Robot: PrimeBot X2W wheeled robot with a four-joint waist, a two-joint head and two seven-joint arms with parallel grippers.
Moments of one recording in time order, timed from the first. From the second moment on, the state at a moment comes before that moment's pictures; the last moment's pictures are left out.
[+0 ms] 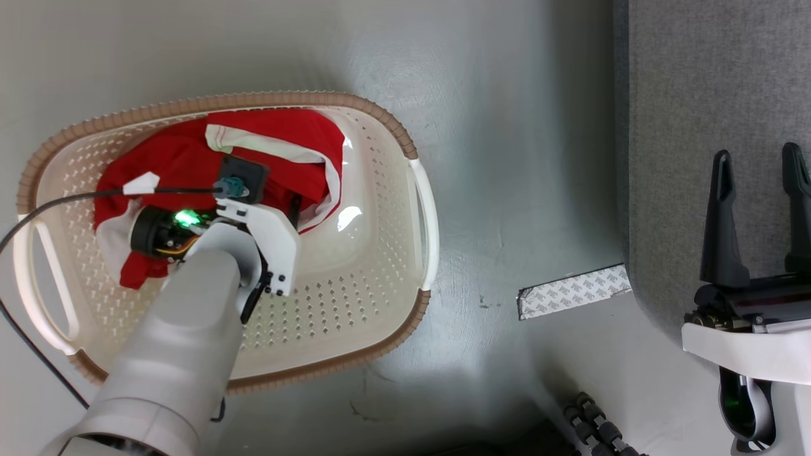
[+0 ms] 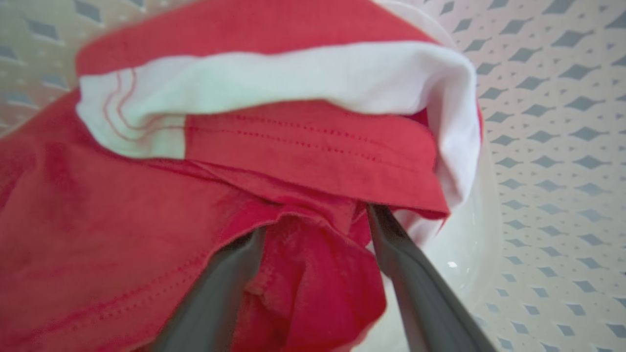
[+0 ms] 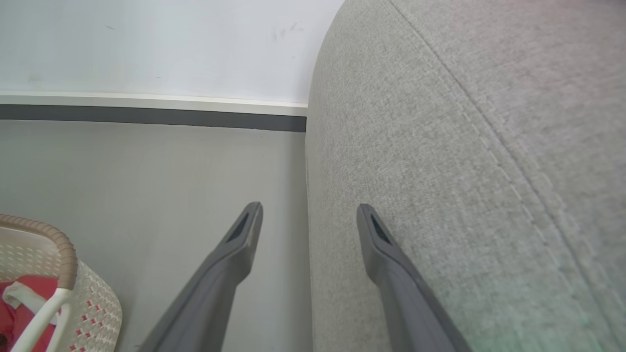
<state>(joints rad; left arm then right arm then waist) -1.04 0.12 -0.51 1.25 -0.21 -0.05 -0.12 -0.32 -0.06 0.01 -0.07 0.22 0.12 -0.28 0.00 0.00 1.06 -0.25</state>
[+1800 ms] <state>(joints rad) -0.32 0.15 -0.33 0.57 -0.35 -0.06 -0.26 -0.04 -0.05 -0.09 0.18 0.14 0.13 -0.26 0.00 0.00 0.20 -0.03</state>
